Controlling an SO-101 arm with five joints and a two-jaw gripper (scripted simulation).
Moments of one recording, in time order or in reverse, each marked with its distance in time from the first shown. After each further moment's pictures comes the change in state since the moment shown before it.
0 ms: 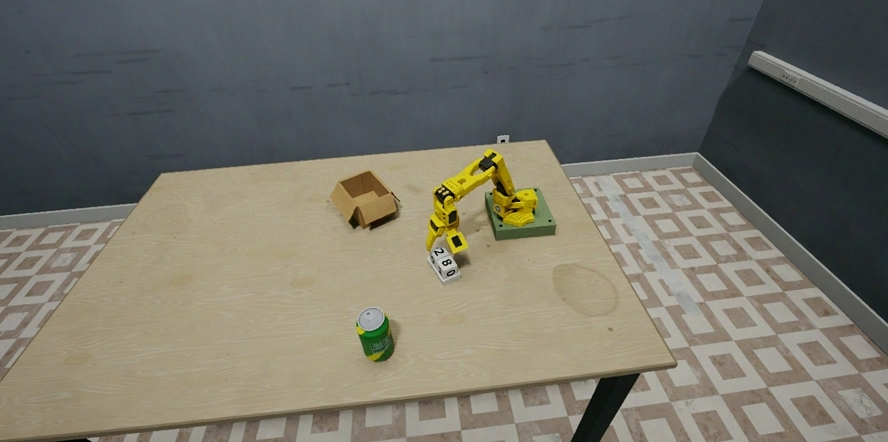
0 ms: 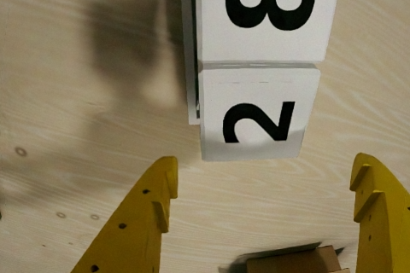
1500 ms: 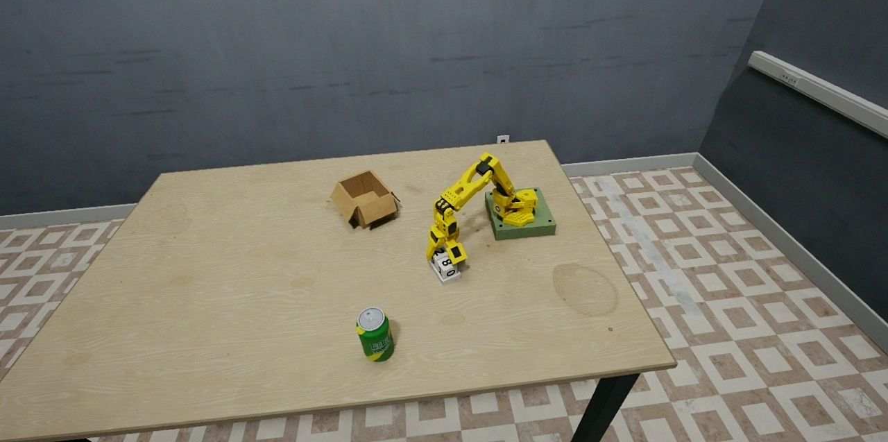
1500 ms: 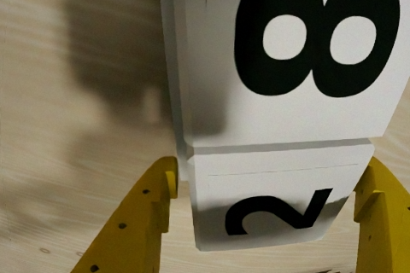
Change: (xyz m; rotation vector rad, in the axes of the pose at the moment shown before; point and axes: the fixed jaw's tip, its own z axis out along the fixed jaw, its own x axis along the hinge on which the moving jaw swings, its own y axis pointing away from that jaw) arm 0.000 -0.003 0.036 0.009 -0.001 0.001
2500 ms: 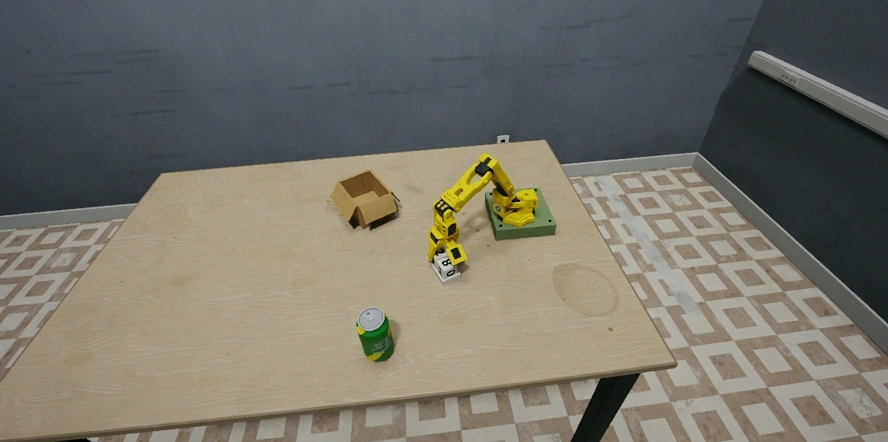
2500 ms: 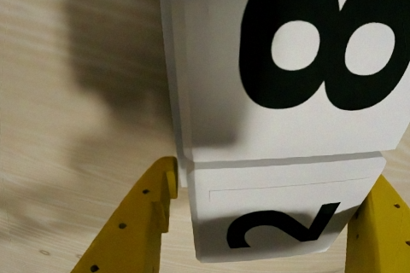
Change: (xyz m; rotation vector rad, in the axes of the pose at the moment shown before) arm 0.000 0.000 0.004 -0.012 0.002 0.001
